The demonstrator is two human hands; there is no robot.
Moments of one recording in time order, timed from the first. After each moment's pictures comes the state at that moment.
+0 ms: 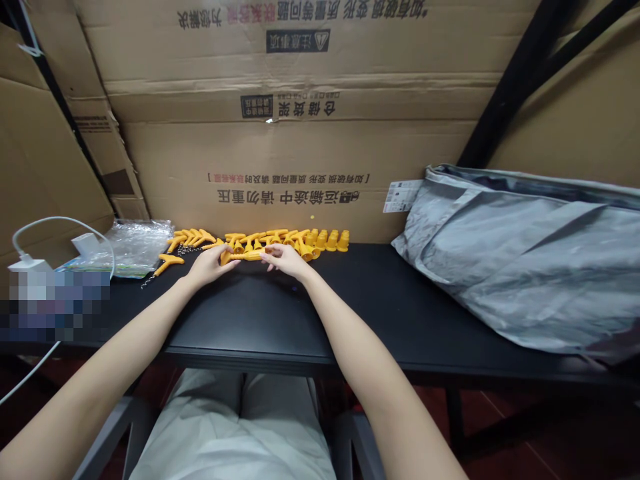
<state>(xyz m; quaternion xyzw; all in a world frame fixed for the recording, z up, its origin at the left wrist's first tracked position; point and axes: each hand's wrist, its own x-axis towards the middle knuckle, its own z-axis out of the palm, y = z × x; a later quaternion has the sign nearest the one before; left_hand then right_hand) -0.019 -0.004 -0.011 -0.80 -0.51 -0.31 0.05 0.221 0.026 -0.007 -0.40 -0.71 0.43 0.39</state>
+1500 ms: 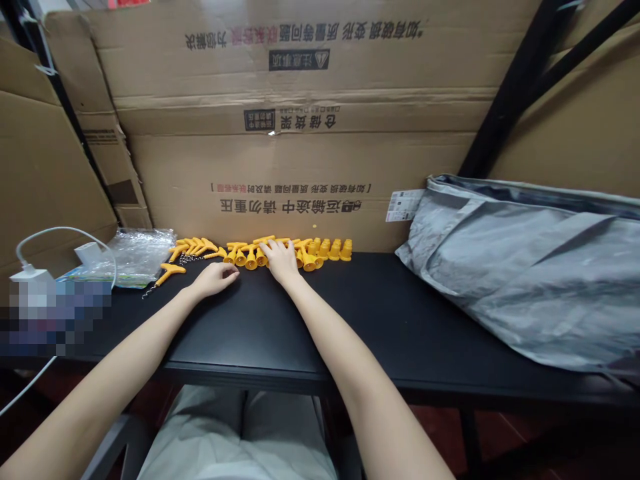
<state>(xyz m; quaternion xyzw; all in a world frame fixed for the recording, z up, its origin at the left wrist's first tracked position) -0.016 -0.004 -0.010 -0.81 -0.53 -0.24 -0.06 0.194 0.048 -0.009 -0.49 -0.82 -0.19 0.24</state>
